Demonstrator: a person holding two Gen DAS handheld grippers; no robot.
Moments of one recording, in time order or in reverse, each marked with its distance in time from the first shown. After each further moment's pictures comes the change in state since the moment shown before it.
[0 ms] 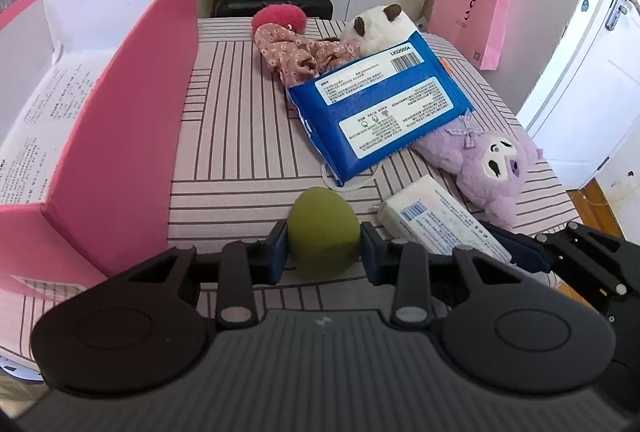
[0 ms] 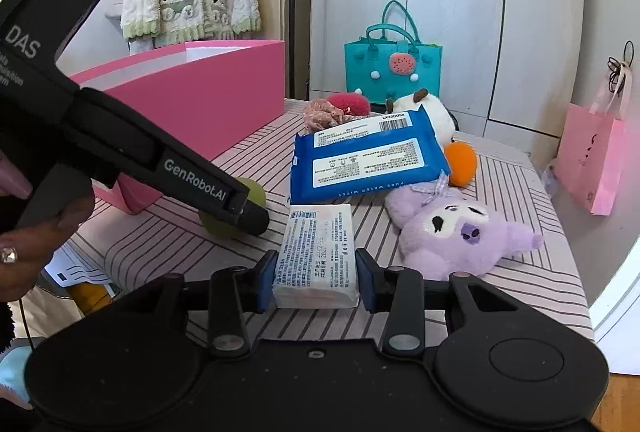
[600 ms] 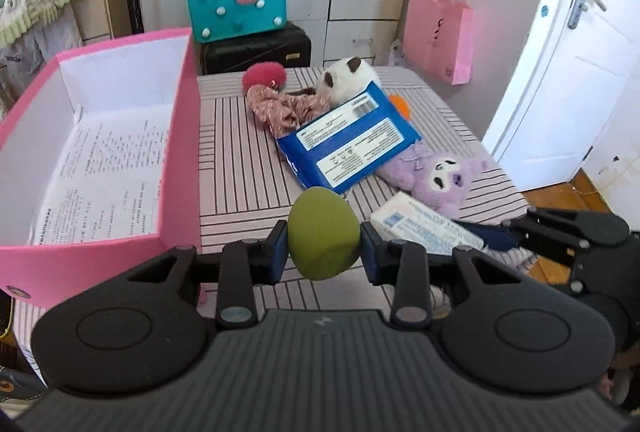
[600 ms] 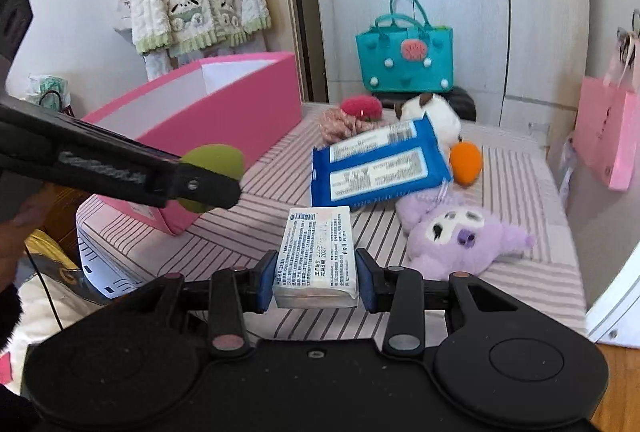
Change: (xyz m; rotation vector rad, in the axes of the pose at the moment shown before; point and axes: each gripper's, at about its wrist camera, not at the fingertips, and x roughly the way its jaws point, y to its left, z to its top) left arm -0.080 -0.010 0.007 0.106 -0.075 -0.016; right arm -0.029 -0.013 0.025 0.084 0.053 0.102
